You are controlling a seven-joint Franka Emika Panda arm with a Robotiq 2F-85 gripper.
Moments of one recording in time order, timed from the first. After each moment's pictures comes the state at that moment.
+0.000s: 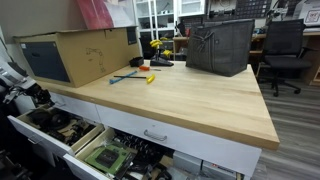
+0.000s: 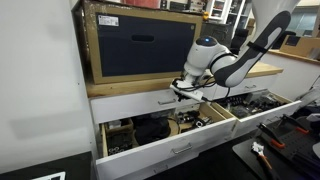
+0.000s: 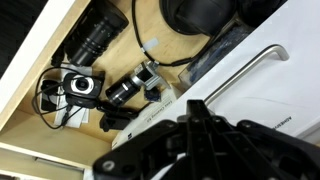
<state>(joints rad) 0.80 0.56 -0.23 -2.15 -0.74 2.90 2.15</state>
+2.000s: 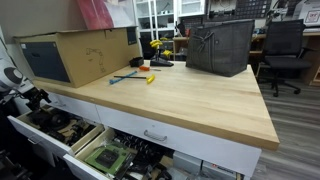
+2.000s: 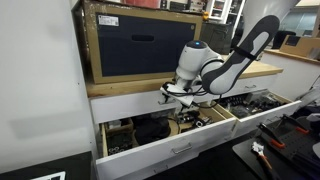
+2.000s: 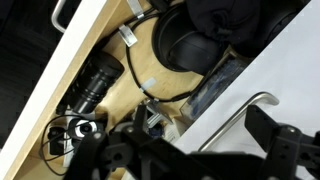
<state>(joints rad) 0.87 0.65 -0.22 -2.09 -0.37 2.91 1.98</state>
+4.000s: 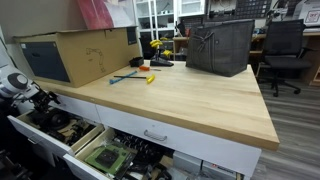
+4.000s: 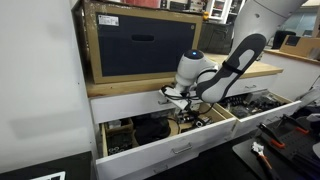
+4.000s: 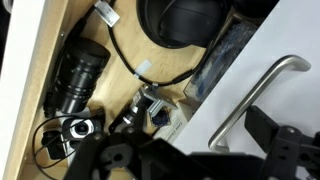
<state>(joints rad) 1.07 0.79 -0.43 -2.05 -0.18 2.97 2.05</state>
